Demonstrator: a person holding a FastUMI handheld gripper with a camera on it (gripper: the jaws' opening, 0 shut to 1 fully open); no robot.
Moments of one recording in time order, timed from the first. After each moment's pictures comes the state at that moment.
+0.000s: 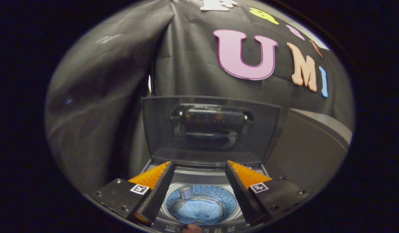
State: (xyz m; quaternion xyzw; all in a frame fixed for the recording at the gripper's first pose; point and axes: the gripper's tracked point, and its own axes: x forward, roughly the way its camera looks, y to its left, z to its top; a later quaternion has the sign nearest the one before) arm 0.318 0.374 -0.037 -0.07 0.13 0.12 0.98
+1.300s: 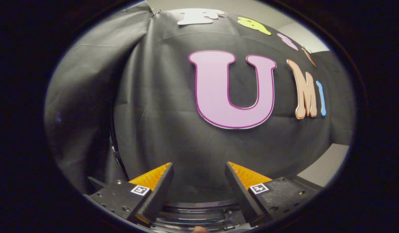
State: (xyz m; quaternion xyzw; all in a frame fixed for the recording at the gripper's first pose) arm 0.509 0.353 0.066 -0.01 0.00 0.06 1.00
